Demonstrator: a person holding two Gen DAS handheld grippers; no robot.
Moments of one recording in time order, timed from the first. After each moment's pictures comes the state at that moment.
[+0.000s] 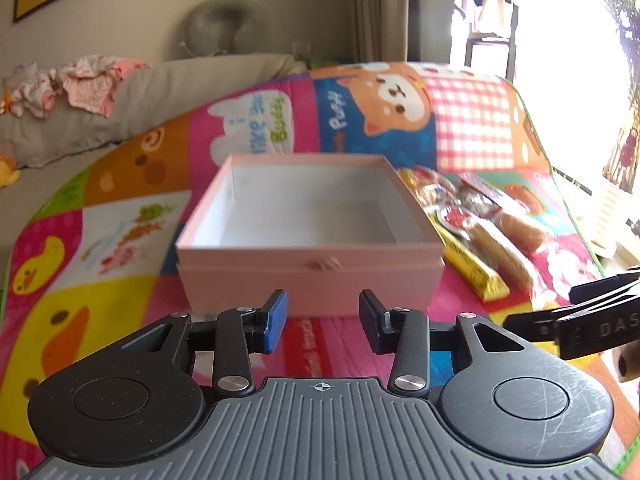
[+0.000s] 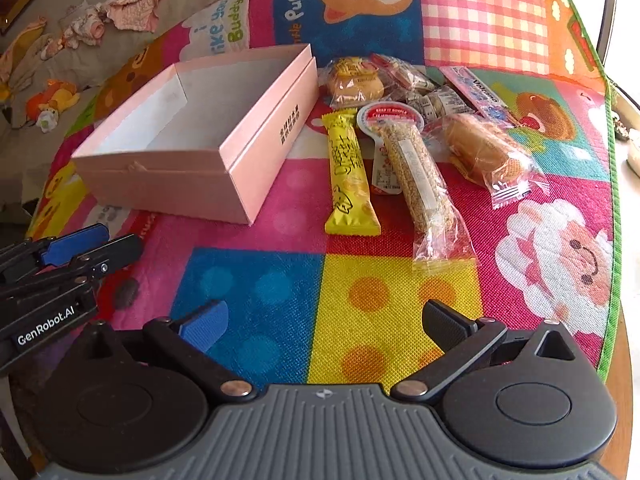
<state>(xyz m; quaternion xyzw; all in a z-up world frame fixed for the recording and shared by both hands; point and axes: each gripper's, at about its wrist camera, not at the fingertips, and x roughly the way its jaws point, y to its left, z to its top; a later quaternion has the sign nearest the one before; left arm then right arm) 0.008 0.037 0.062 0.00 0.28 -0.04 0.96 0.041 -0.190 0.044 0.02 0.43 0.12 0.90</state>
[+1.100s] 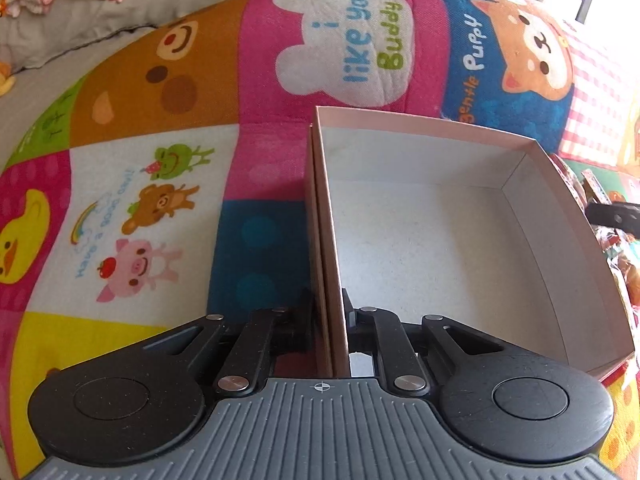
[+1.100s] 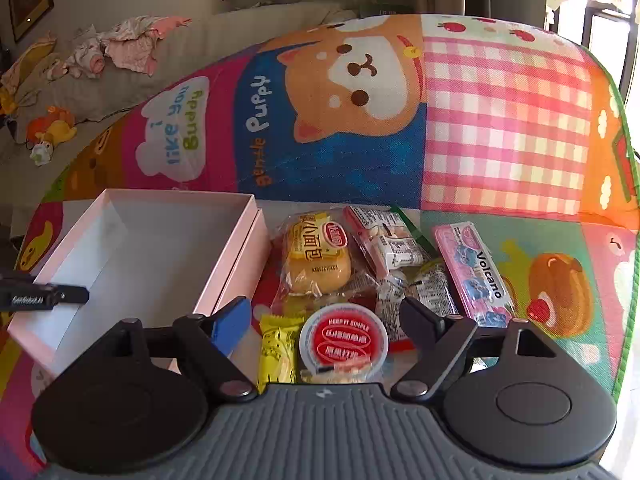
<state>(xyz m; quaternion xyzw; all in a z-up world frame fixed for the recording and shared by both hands) 0.168 0.116 0.033 -0.05 0.46 -0.01 0.88 0.229 -0.193 0.061 -0.01 0.40 0.14 0.90</state>
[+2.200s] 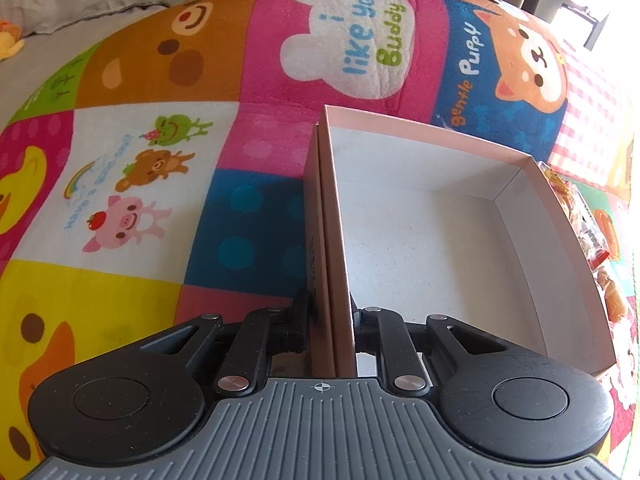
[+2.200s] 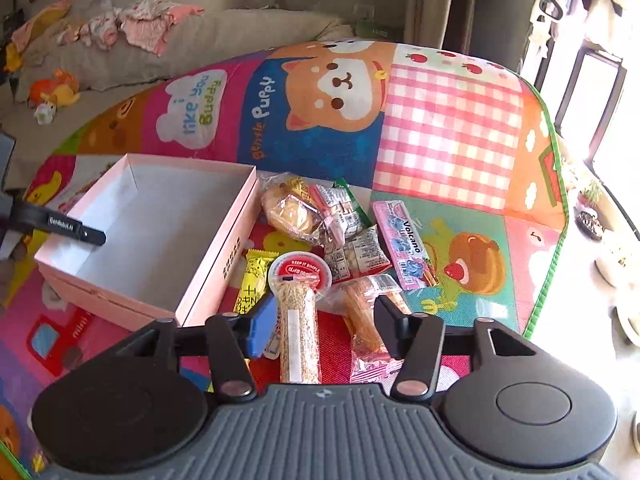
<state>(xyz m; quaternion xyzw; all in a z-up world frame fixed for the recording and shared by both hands) 0.150 0.116 0.034 -0.11 0.46 -0.01 0.88 0.097 -0.224 0.103 -0.10 0.38 0.14 0.91</state>
